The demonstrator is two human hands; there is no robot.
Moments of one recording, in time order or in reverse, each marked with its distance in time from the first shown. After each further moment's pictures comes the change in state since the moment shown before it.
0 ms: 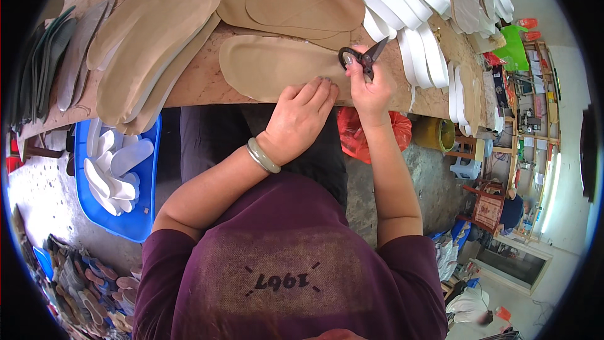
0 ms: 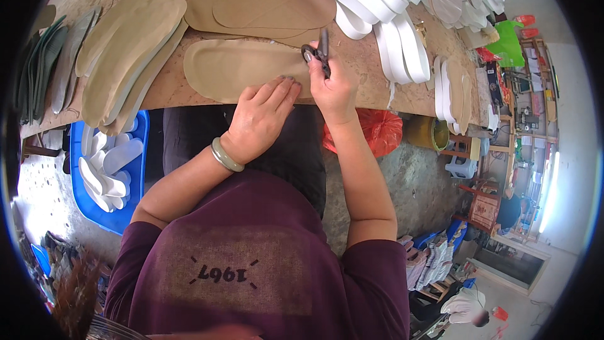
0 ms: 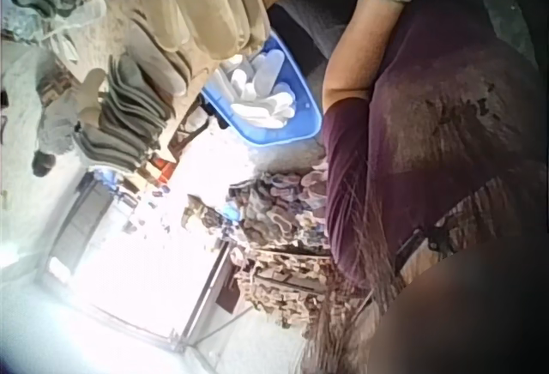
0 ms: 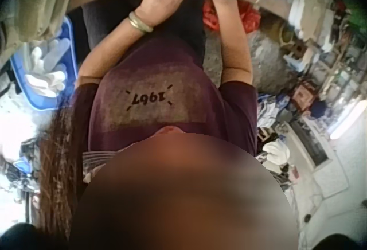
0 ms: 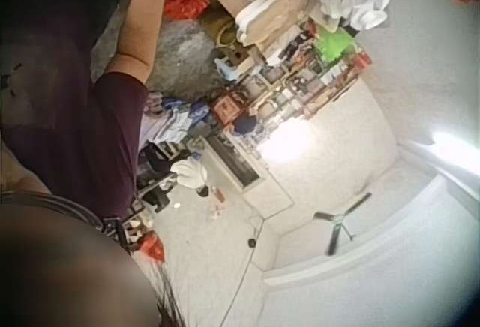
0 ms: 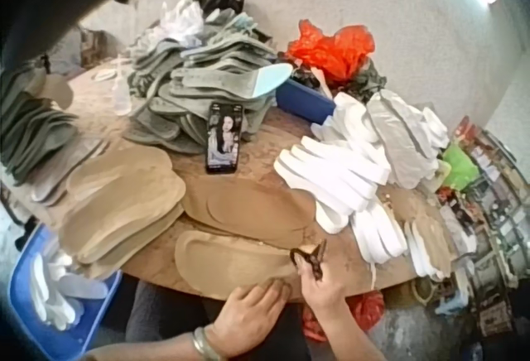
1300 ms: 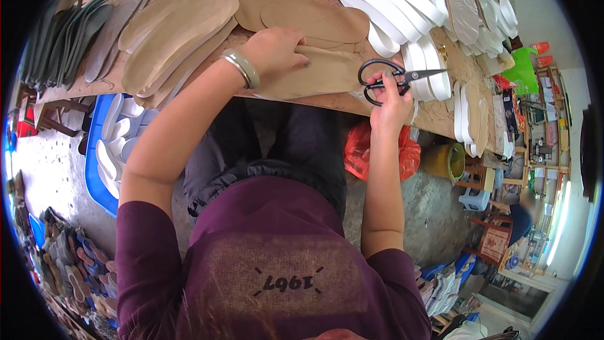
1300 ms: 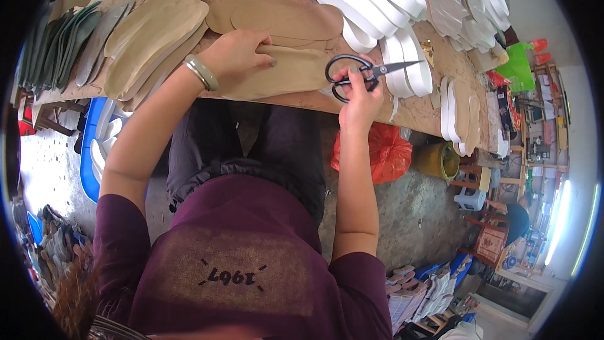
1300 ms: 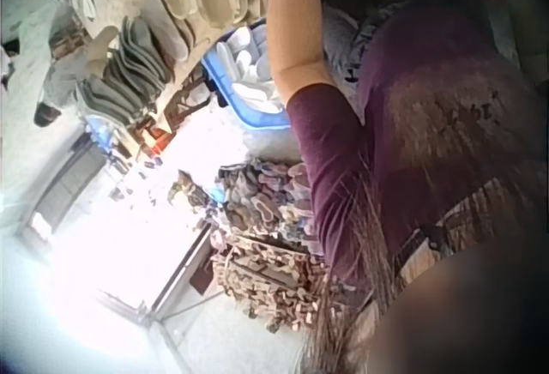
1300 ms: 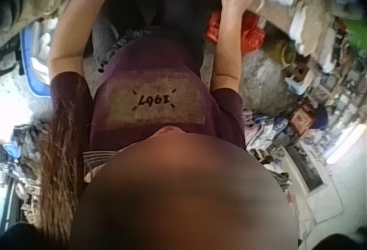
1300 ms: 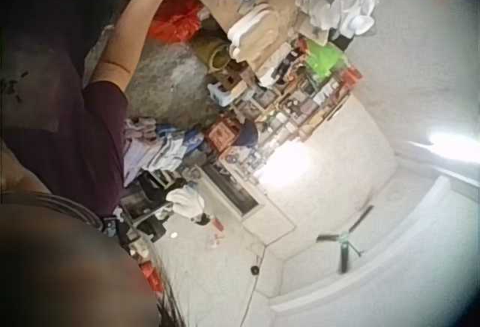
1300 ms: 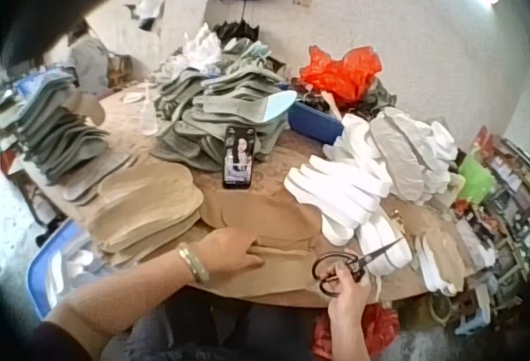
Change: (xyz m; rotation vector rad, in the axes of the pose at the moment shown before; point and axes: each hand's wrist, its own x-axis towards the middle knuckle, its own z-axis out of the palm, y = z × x) left_hand 0.073 -0.093 -0.036 -0.019 -0.345 -0.289; right_hand -0.003 0.009 -0.028 1.005 0.279 0.578
